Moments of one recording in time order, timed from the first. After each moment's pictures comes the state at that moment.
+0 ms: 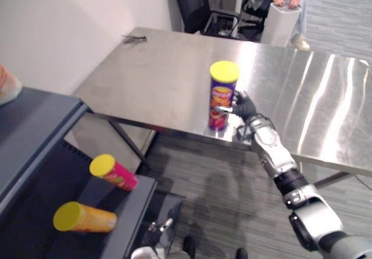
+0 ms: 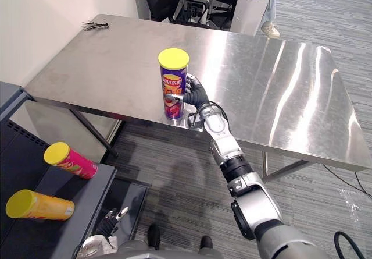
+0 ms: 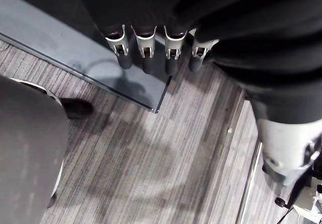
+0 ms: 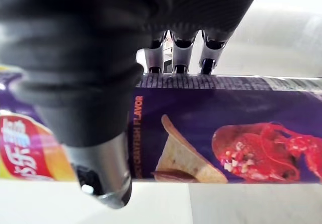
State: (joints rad) left arm 0.11 0.08 0.12 0.95 -0.11 -0.12 0.00; right arm -0.68 -0.20 0.25 0.49 0.32 -0.10 0.03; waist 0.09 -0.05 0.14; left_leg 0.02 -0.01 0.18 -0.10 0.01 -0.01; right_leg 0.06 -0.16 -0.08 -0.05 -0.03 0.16
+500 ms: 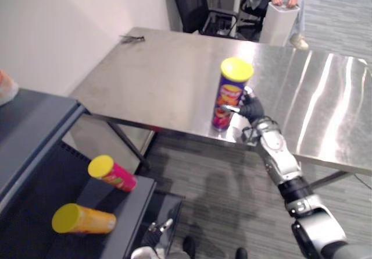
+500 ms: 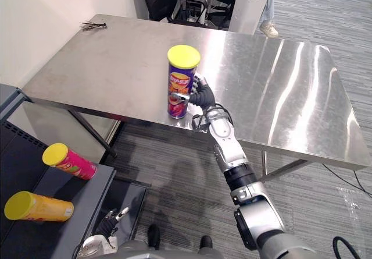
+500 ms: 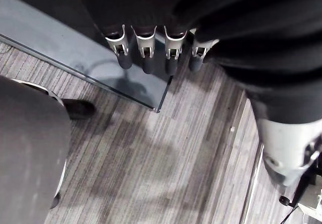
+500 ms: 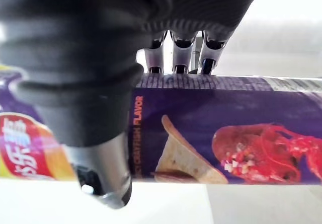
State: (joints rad) left arm 0.11 0.08 0.12 0.94 -0.10 -0.11 0.00; right arm -0.56 -0.20 0.16 0.27 0.32 -0.10 -0.01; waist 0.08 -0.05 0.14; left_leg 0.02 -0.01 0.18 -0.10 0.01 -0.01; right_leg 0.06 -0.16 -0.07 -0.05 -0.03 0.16
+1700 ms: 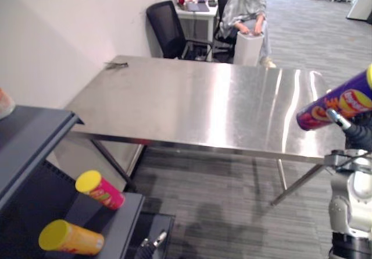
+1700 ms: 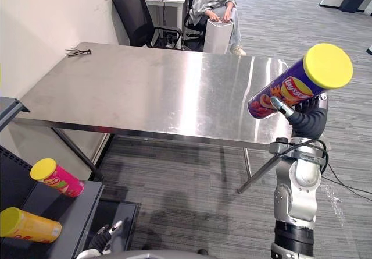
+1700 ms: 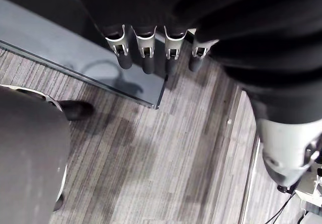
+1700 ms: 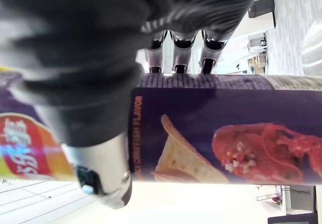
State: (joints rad) left arm 0.16 0.08 0.19 0.99 -0.06 -0.11 0.00; right arm -0.06 -0.26 -0.36 -0.23 0.37 -0.20 -0.04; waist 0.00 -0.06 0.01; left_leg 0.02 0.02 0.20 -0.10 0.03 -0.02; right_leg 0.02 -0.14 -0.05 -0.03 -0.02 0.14
